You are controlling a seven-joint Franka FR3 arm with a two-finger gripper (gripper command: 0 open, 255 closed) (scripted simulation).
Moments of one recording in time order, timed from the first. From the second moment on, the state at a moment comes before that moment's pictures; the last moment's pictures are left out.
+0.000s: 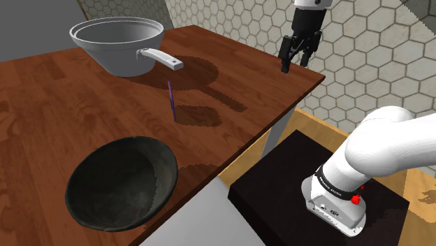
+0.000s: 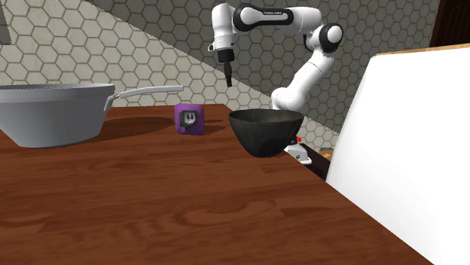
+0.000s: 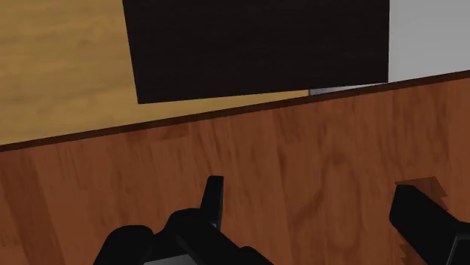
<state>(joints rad) -0.01 -0.76 -0.01 -2.40 0.00 1.53 0.11</state>
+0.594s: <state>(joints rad) 0.04 -0.65 0.12 -2.34 0.11 1.58 0.29</state>
